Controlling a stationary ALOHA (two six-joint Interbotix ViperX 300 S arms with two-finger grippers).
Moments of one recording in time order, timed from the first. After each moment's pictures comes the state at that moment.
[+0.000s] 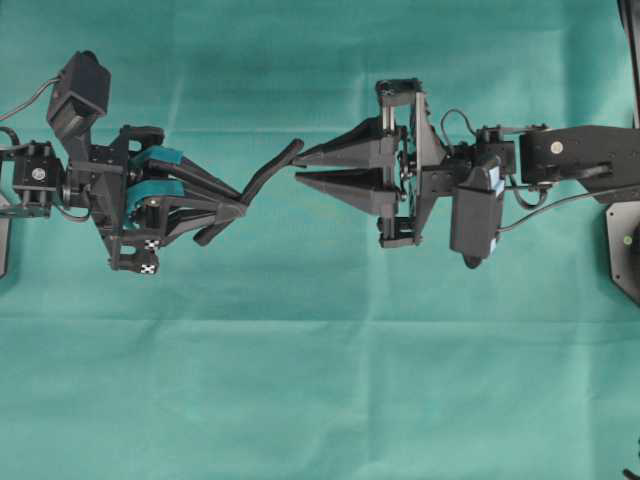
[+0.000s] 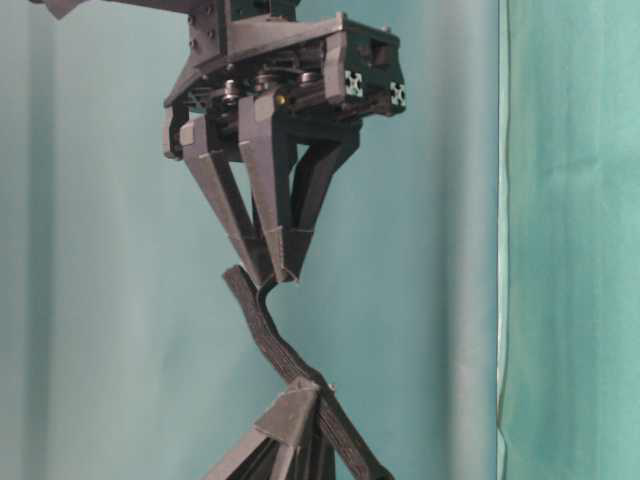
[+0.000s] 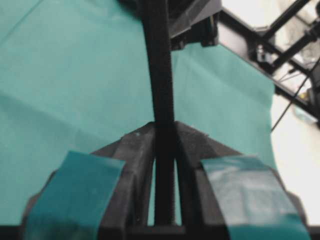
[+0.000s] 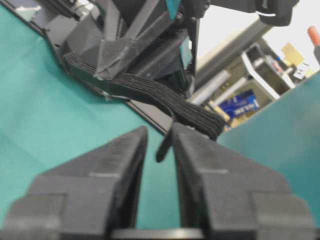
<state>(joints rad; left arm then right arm) 0.01 -0.39 0.98 -0.02 -0.44 -0.54 -0.15 -0.07 0.77 -0.30 -0.75 -0.36</state>
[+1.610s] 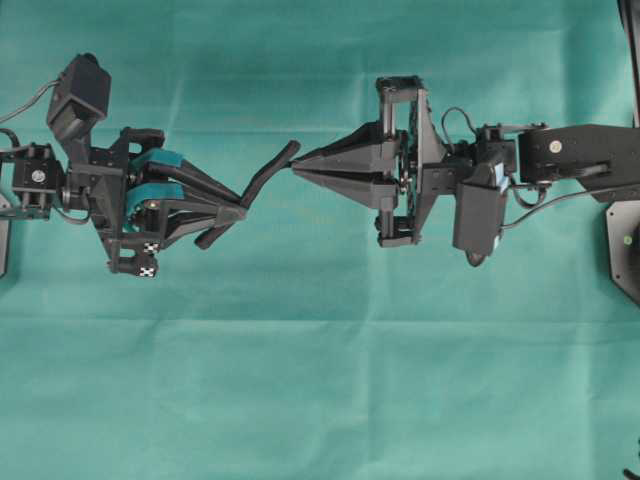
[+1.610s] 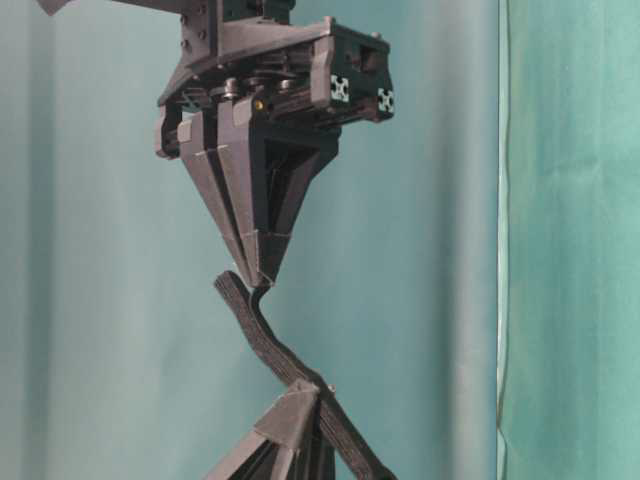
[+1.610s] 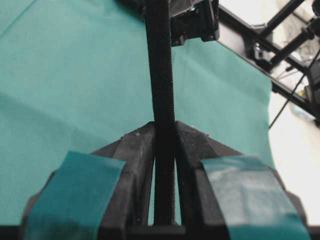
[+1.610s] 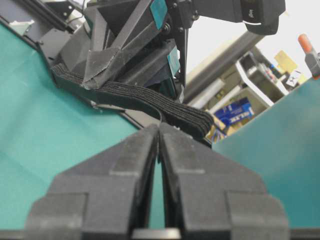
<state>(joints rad) 0.00 -0.39 0.98 -0.02 -0.44 -0.54 -0.15 -0.06 0.77 -0.30 -0.79 -0.35</state>
